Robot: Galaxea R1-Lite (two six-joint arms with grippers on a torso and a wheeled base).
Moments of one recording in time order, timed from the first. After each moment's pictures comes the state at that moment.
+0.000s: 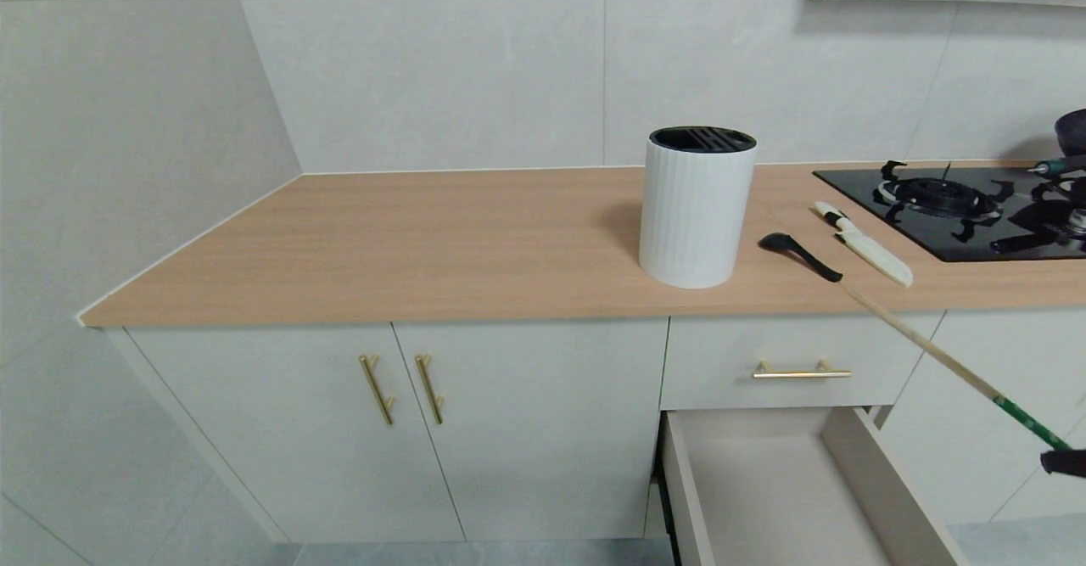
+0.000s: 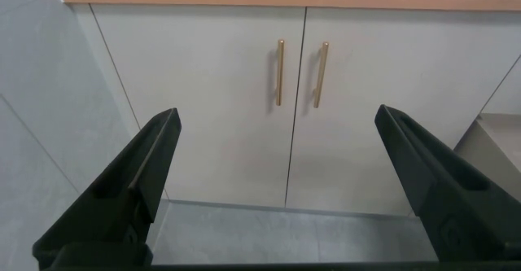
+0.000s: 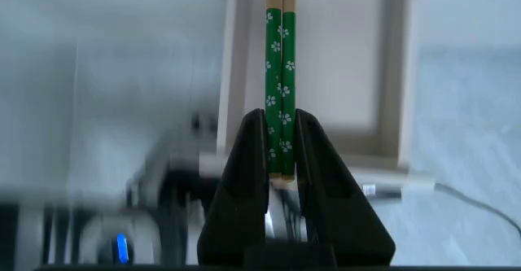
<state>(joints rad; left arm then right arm) 0.00 0.00 0.00 0.00 0.08 -0.02 0.25 1.06 -0.93 0.67 0.01 0.21</state>
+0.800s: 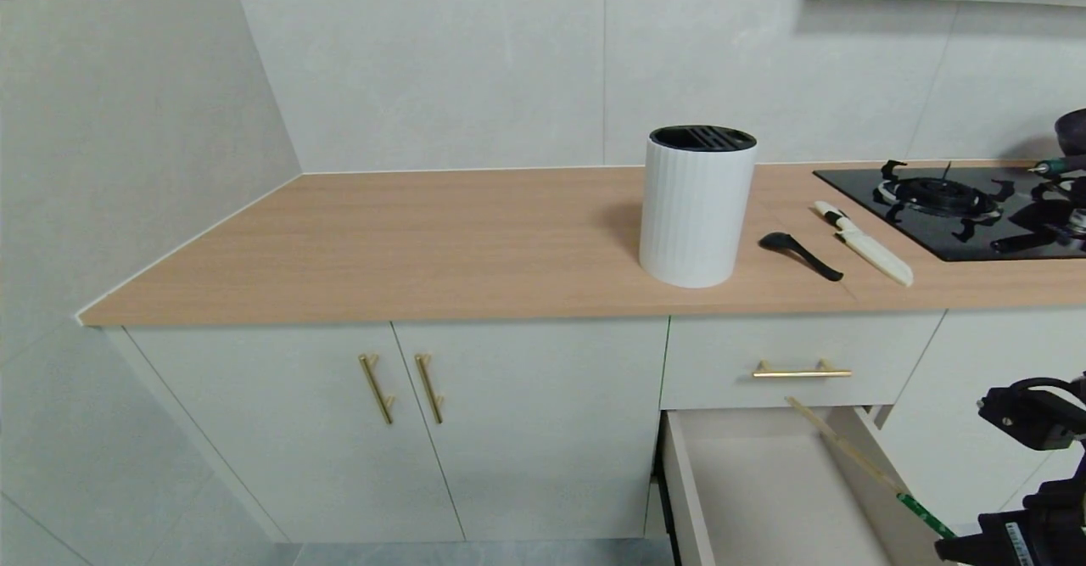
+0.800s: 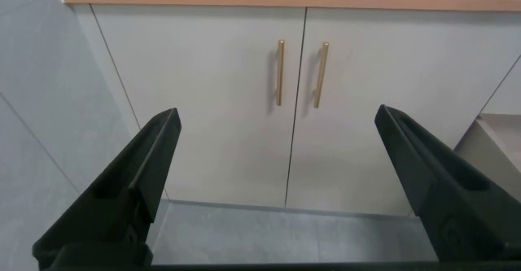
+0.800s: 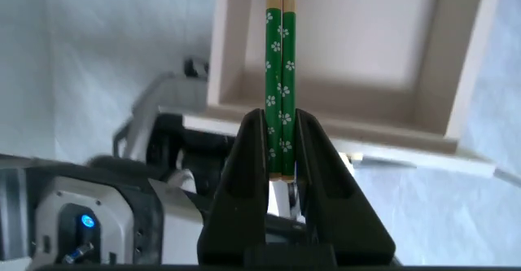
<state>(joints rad) 0.00 0.00 0.00 0.00 0.08 -0.02 0.28 1.27 -0.55 0.29 0.05 0.21</state>
